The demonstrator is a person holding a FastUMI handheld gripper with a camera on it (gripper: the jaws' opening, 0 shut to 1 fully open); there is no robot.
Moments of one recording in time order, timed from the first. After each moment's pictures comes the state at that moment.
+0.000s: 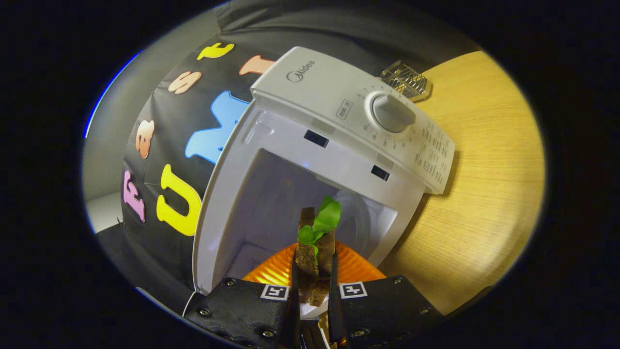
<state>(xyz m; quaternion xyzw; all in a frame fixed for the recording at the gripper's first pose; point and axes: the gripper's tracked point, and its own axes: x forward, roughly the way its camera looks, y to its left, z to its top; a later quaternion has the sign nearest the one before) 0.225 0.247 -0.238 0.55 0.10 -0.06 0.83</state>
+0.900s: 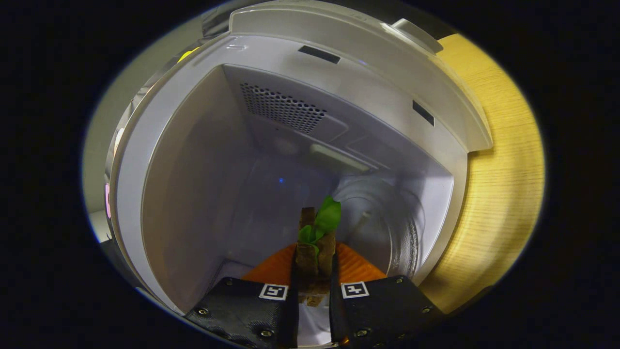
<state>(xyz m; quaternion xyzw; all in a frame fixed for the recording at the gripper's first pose) 0.303 0.271 -0.262 0.57 0.10 -0.12 0.81</state>
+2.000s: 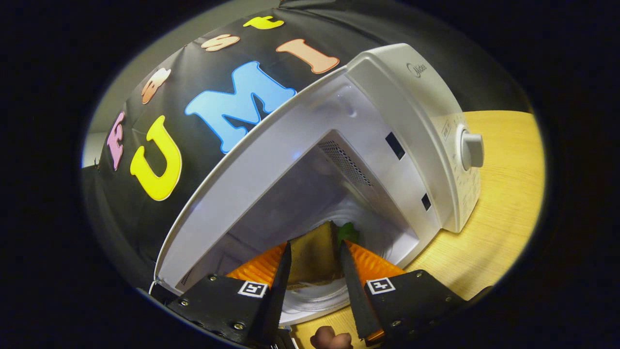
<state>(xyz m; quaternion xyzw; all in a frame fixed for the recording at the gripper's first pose) 0.244 0.254 -0.222 0.38 0.16 -0.08 0.91</state>
